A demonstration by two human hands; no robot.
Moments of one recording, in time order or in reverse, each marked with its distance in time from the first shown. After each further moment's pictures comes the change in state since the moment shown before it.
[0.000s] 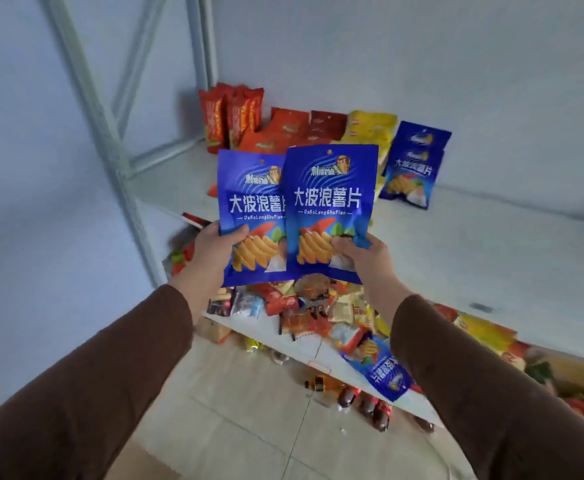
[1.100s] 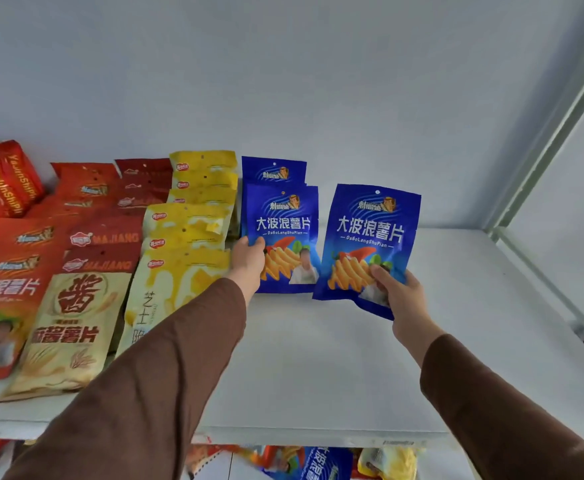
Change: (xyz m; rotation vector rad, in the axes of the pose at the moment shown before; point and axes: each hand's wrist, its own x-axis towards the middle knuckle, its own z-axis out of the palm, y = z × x) left_hand 0.234 -0.051 0.493 0.171 -0.231 -0.094; right_hand 0.263 0.016 -0.295 0.325 0.540 0.063
